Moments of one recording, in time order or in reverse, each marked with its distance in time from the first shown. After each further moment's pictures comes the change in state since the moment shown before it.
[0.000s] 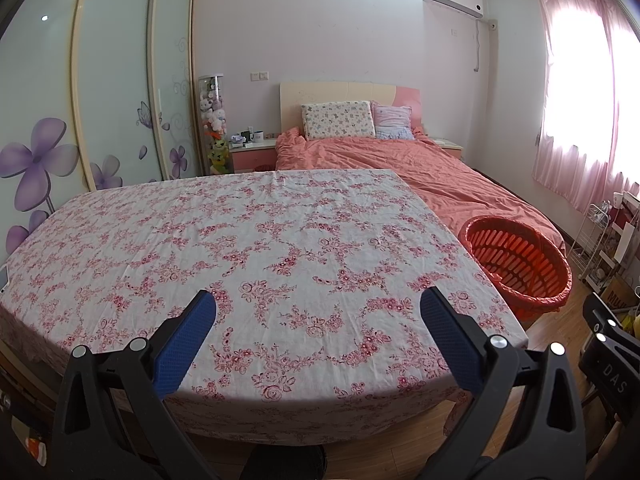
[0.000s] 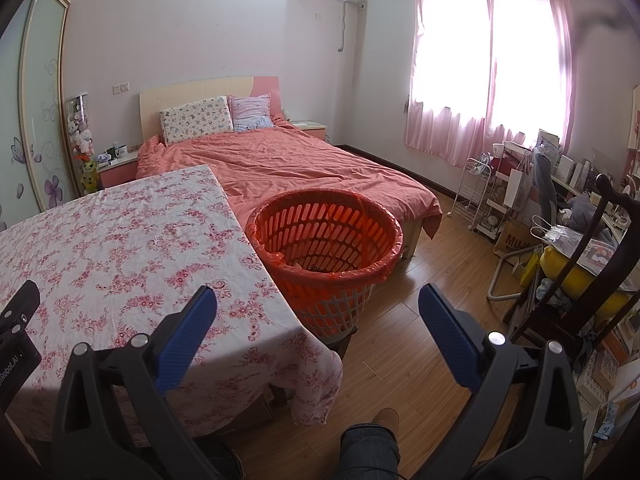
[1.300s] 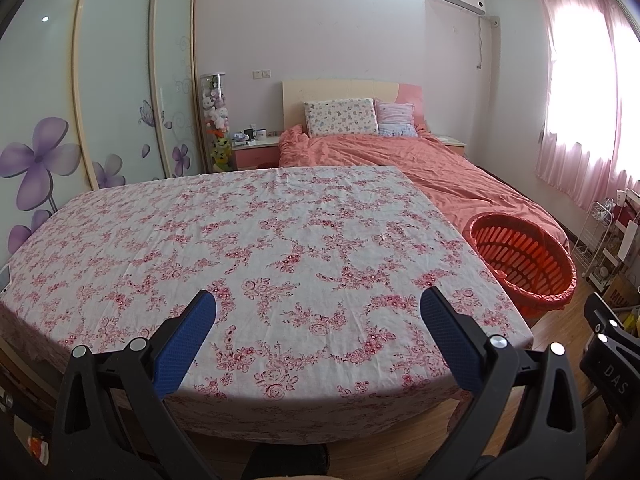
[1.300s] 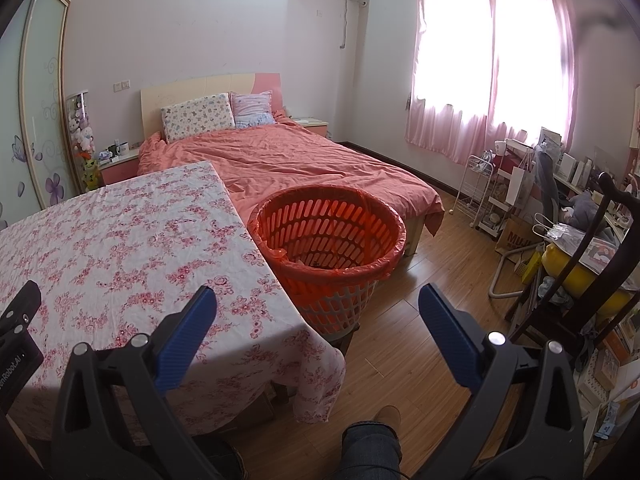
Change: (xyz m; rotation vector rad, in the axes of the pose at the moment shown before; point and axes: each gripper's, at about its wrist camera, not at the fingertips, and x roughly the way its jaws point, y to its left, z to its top) left arm 0.002 0.001 -0.004 0.003 0.006 0.011; right arm -0.001 0.001 0.002 0.000 0.003 0.000
